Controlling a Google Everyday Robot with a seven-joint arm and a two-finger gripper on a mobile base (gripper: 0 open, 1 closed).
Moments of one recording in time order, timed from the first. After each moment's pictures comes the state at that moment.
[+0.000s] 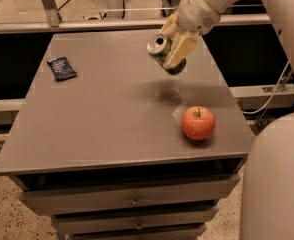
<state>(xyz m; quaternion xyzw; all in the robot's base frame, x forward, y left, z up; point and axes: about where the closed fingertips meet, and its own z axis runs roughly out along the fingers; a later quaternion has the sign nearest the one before) 0.641 -0.068 0.940 -0.77 0.56 0.14 0.28</state>
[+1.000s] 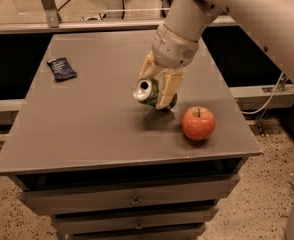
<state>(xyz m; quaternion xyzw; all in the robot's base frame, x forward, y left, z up) 0.540 -0.031 0.888 -0.85 0.48 0.15 0.15</state>
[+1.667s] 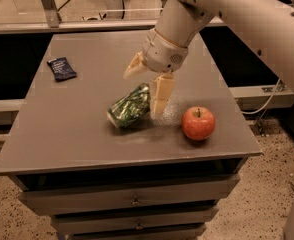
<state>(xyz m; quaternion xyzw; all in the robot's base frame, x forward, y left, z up) 0.534 -0.003 0.882 -0.83 0.51 0.18 0.16</state>
